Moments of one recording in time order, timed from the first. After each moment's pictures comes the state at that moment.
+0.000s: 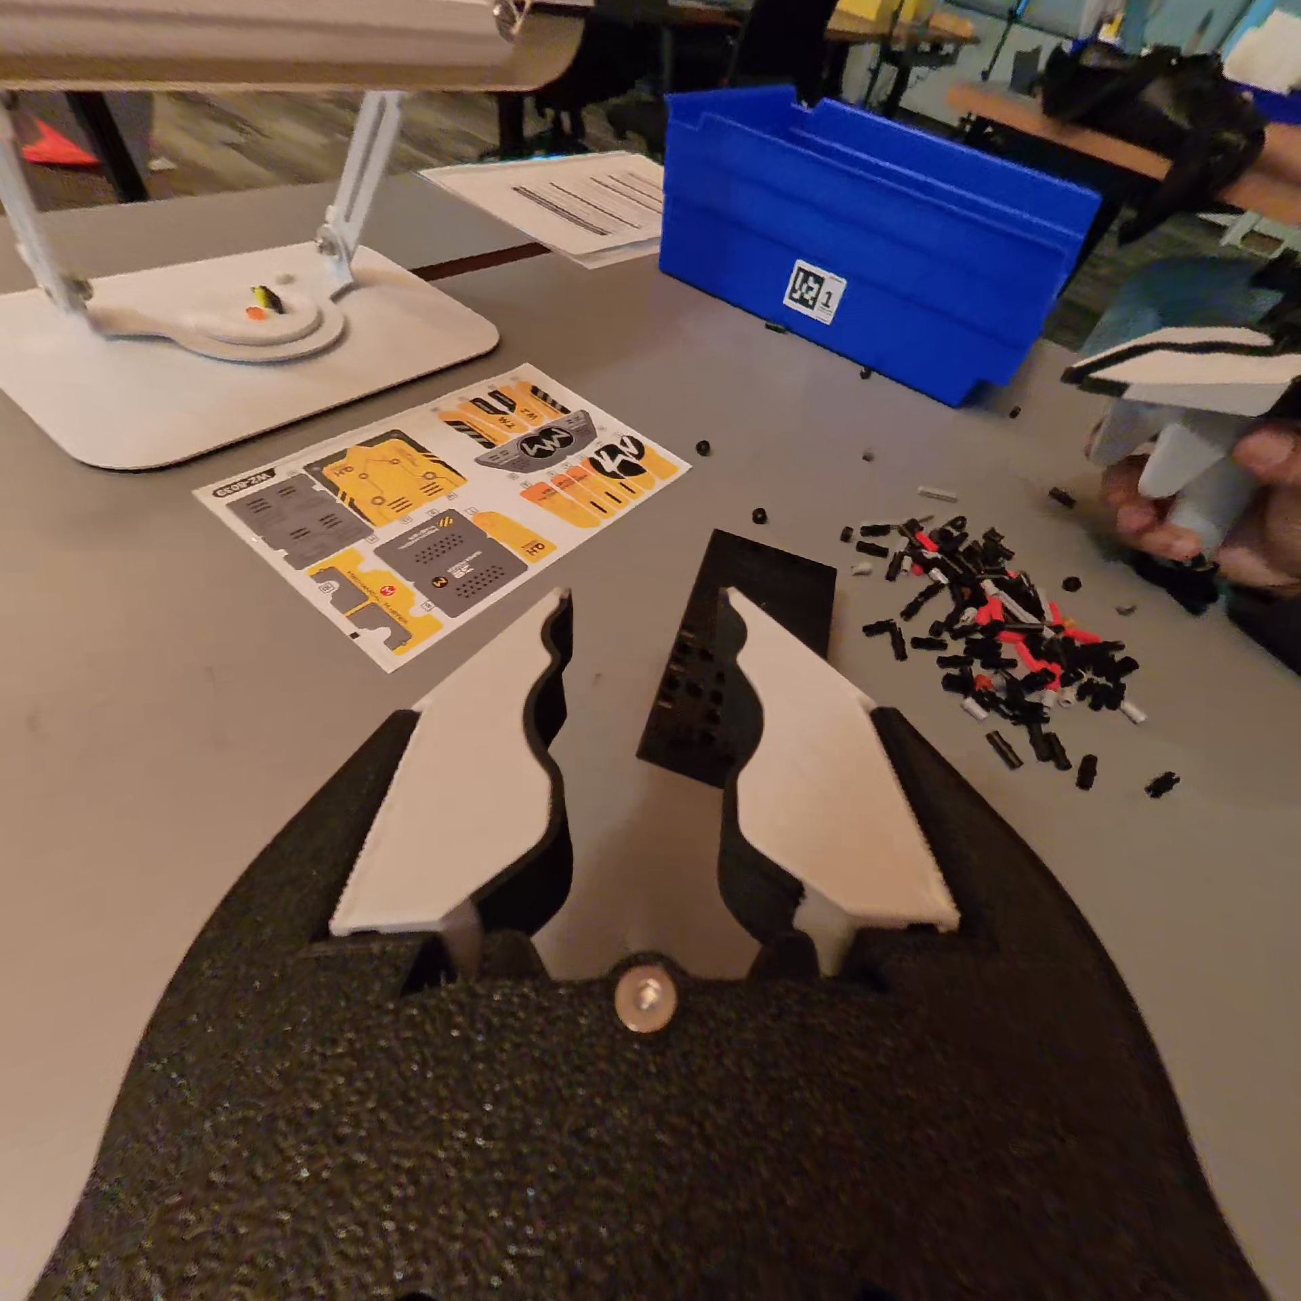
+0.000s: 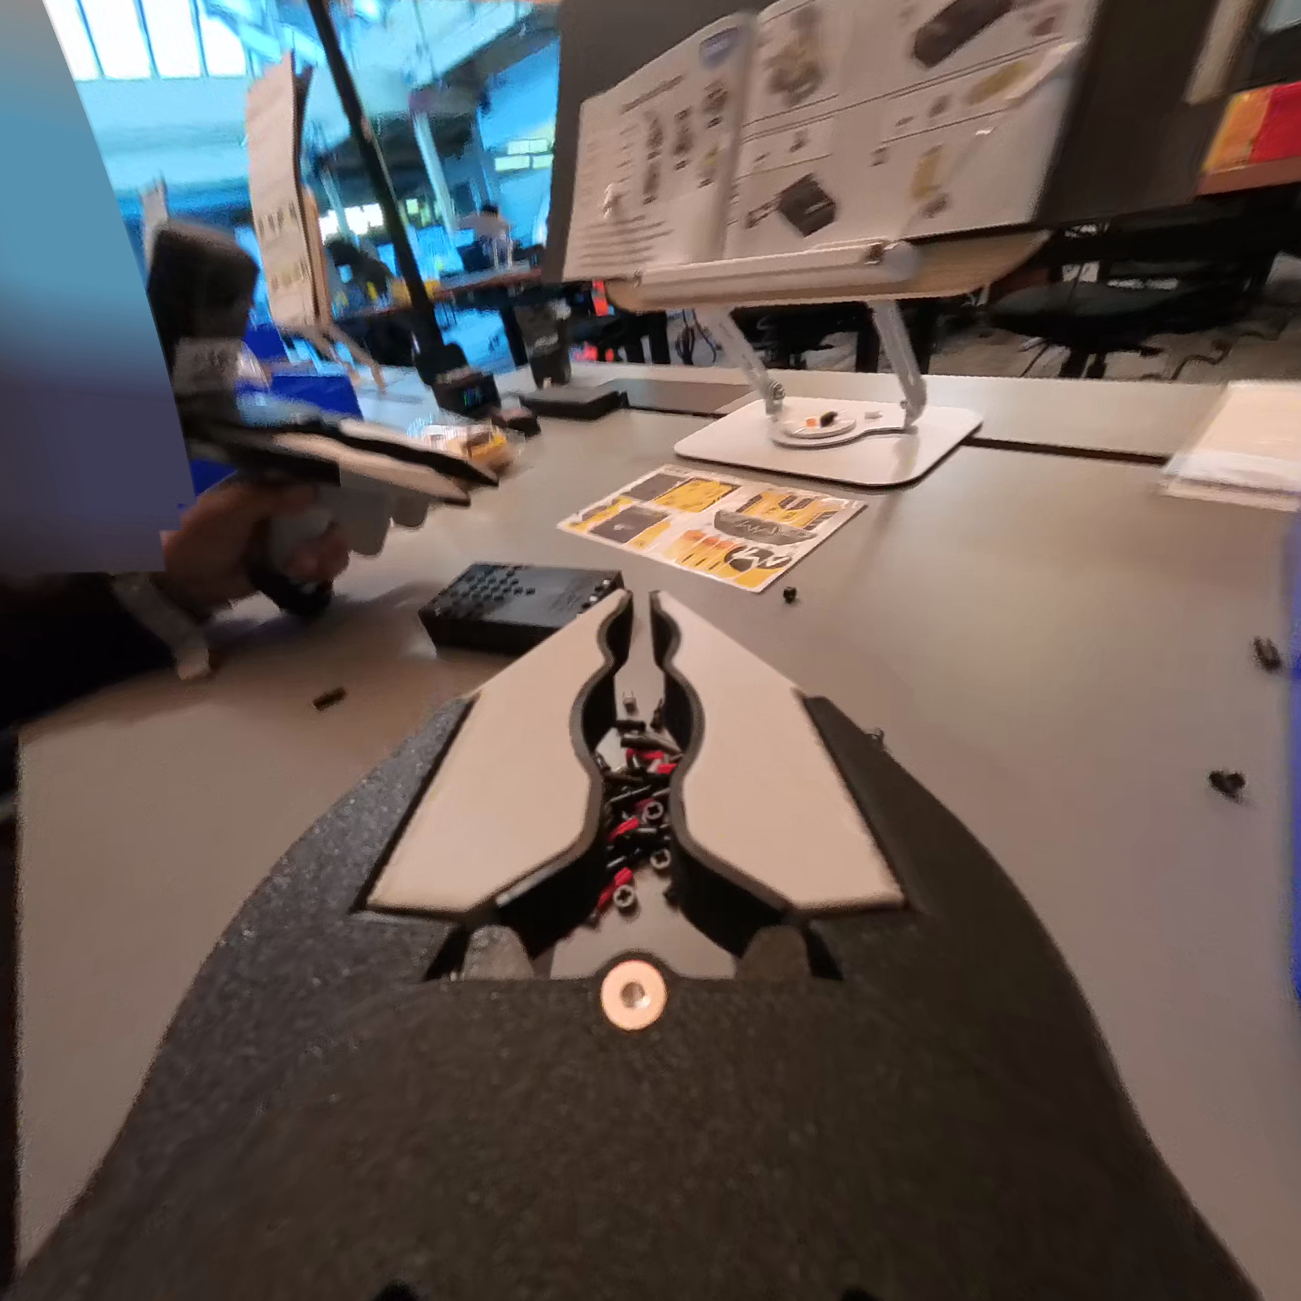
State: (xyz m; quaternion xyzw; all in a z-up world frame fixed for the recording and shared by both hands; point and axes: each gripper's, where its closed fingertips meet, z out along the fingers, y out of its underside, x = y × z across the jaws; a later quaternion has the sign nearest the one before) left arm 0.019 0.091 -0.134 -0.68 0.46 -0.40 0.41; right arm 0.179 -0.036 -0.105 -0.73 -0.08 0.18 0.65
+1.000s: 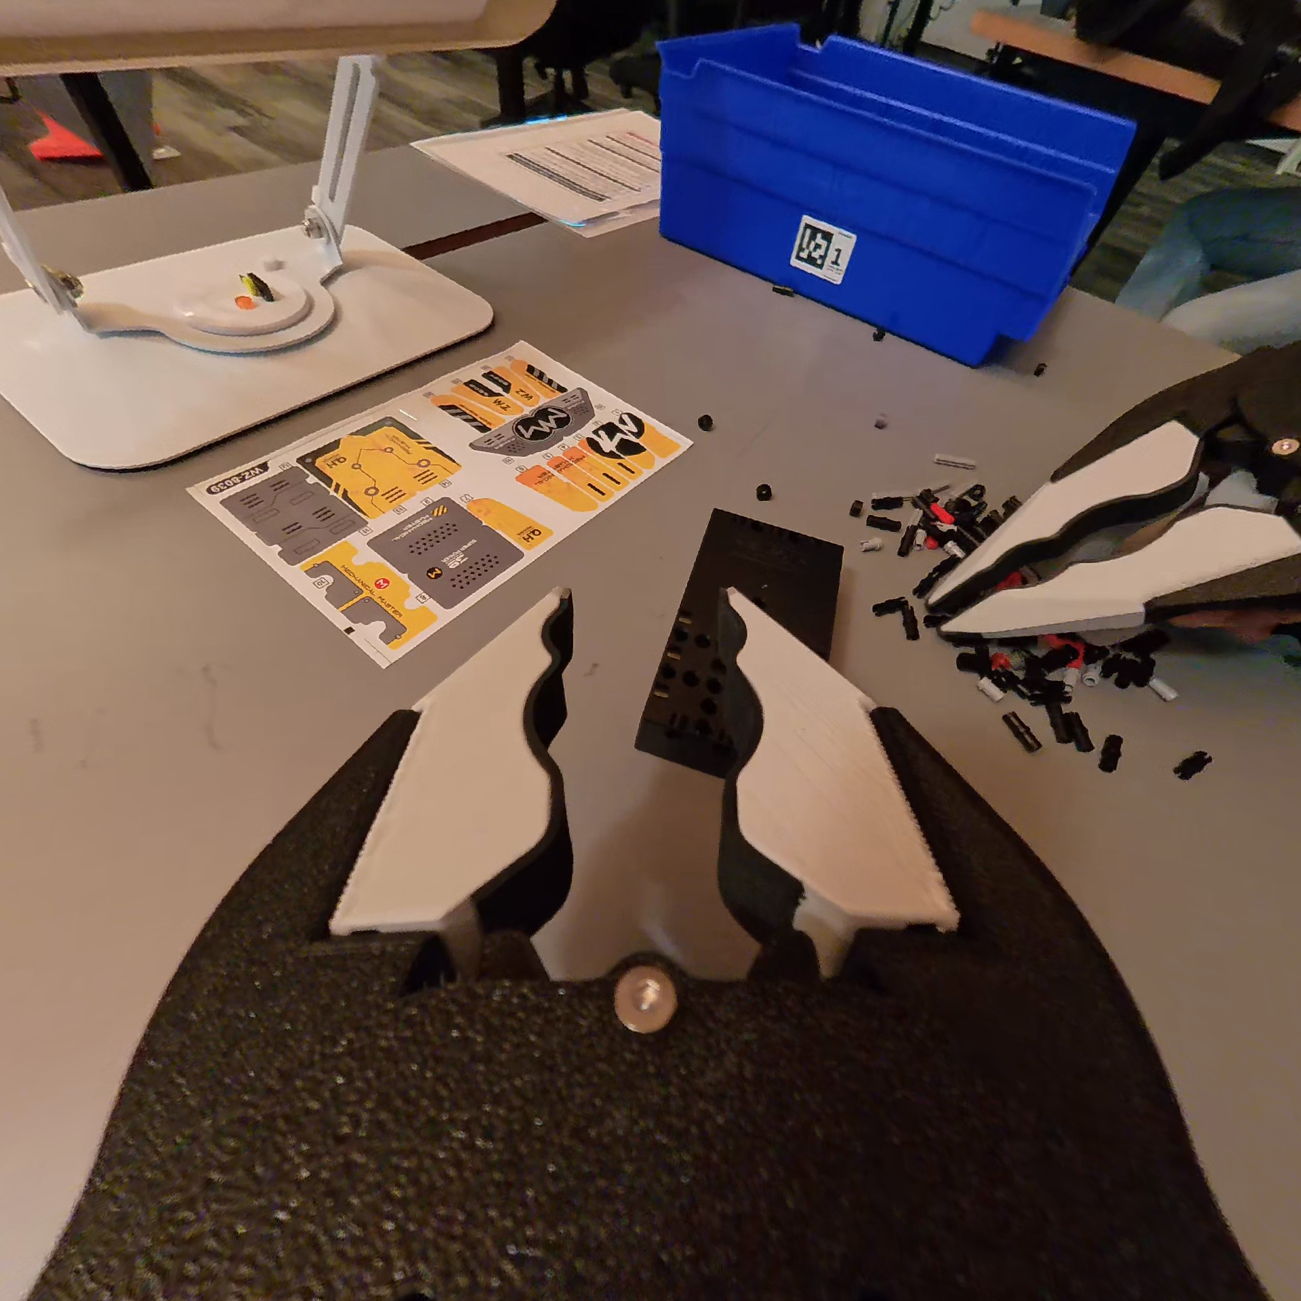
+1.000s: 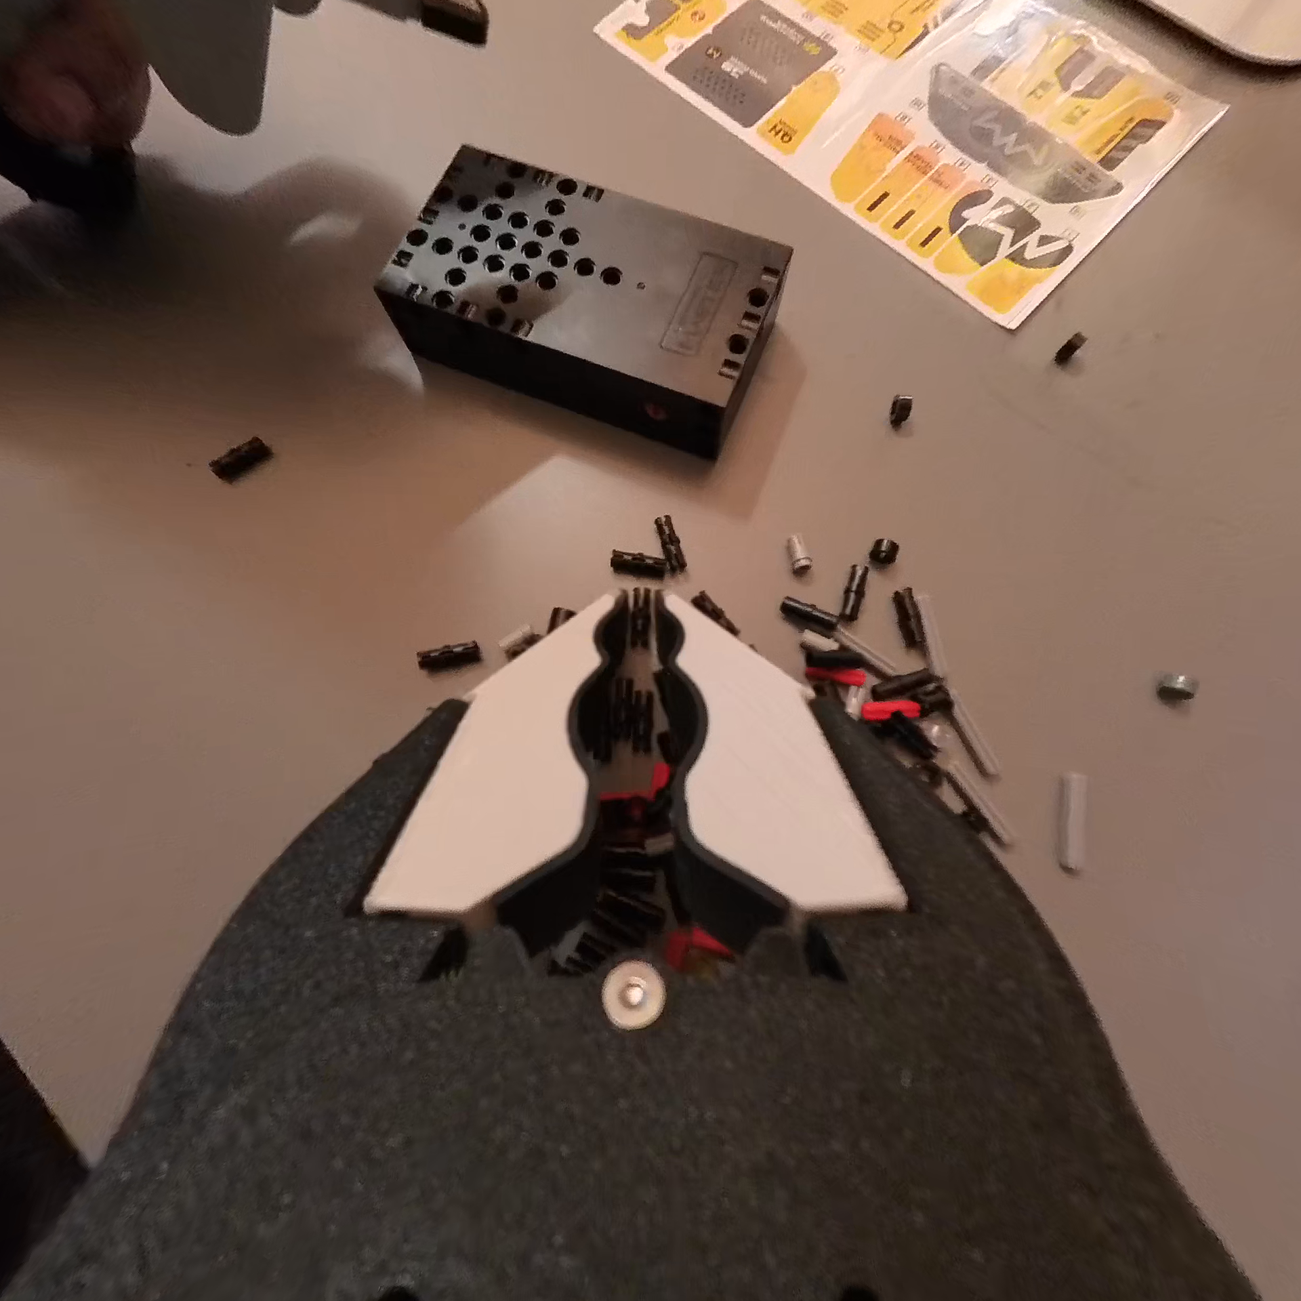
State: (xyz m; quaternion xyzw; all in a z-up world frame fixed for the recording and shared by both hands) left arm 0.022 0.088 -0.140 -0.69 0.47 -0.37 0.41; right arm 0.097 -0.021 -0.197 -0.91 -0.17 0.07 0.38
